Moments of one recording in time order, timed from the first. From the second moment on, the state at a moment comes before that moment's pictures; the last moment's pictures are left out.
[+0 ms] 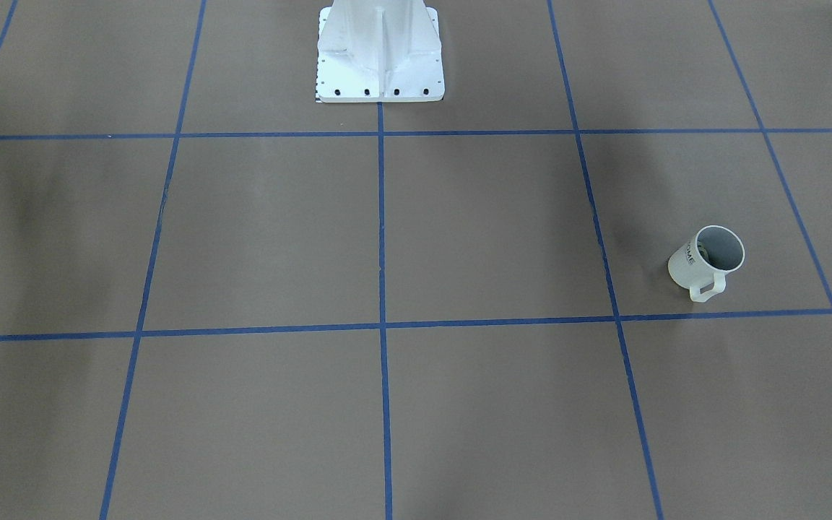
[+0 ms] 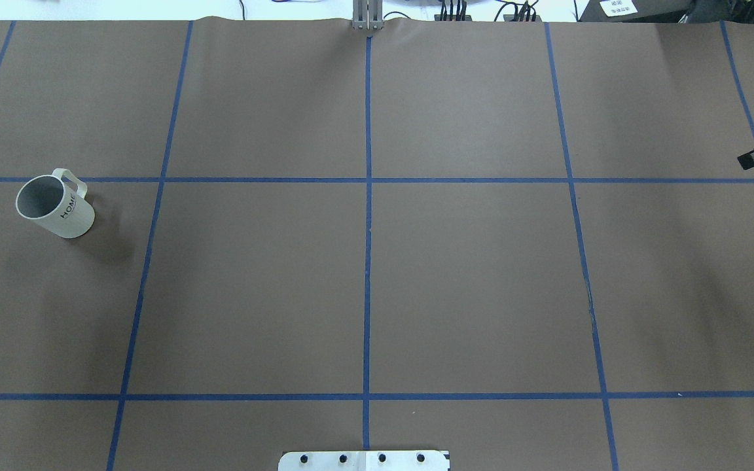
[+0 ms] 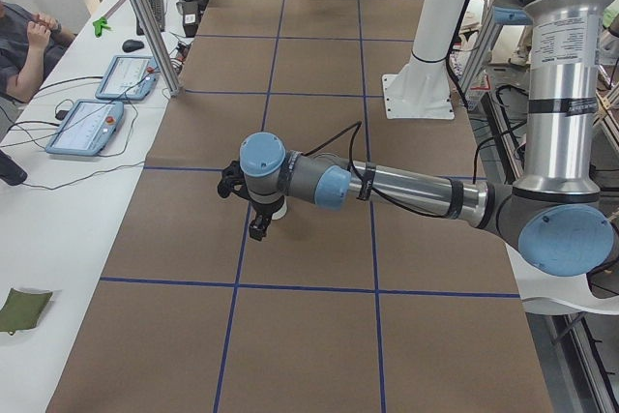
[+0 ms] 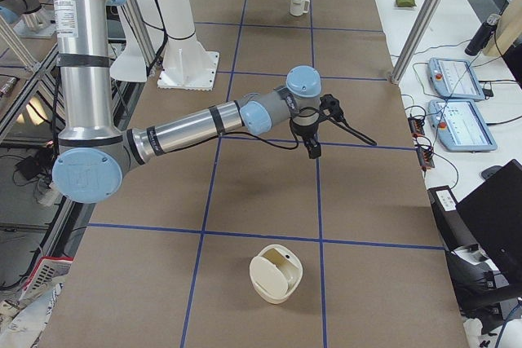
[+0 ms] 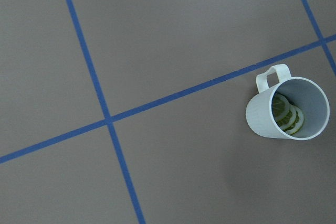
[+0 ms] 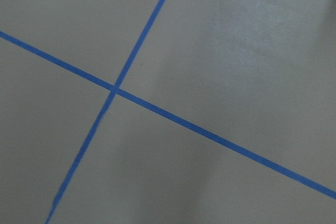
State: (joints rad) left arm -1.44 -1.54 -1.75 -1.75 -2.48 -0.02; right arm 1.26 -1.53 1.89 -1.36 2.34 0.19
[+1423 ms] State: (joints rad) left arm -1.08 -1.64 -1.60 -2.12 -2.18 -0.67; right arm 1.08 -1.43 1.89 -1.33 2.19 0.40
